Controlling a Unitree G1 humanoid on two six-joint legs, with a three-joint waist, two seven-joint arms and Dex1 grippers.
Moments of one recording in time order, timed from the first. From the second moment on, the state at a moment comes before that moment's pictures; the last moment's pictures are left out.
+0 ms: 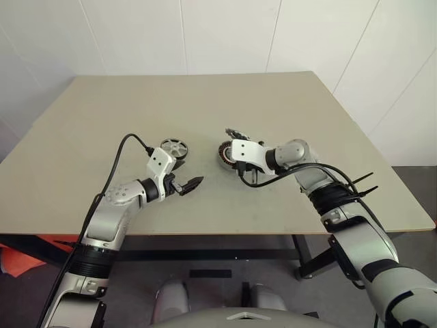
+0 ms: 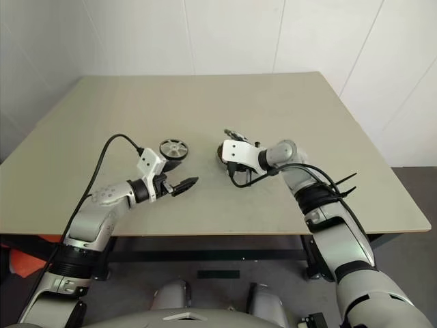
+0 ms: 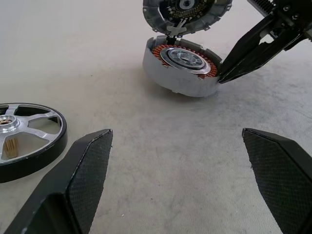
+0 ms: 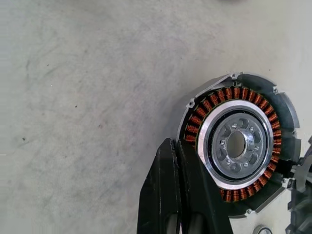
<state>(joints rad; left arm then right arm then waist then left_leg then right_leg) -0.27 0.39 -0.07 -0.03 -0.29 0.41 -0.70 -0.76 -0.43 0.33 0.49 -0.31 0.02 1.10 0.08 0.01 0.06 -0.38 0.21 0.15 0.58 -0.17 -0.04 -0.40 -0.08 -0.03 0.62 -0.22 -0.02</state>
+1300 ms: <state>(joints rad) -0.27 0.39 -0.07 -0.02 -0.29 0.40 -0.70 -0.66 -0.40 0.44 0.22 -0.25 0.24 1.07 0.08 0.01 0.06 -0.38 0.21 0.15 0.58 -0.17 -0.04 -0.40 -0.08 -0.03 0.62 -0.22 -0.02</state>
